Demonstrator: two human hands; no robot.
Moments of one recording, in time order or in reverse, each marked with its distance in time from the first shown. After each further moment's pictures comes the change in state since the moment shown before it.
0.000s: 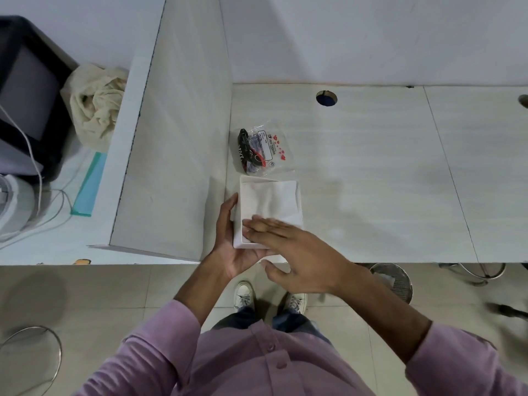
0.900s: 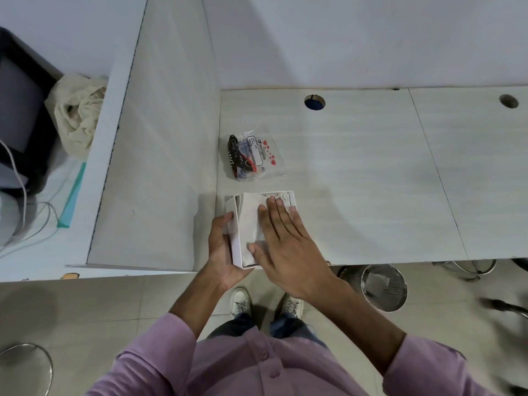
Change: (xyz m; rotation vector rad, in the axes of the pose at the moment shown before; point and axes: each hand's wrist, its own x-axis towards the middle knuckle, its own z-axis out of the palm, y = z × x) left_hand 0.007 -0.012 -0.008 -0.018 -0.080 -0.005; right_hand 0.006 0.000 0.018 -0.352 0.060 0.402
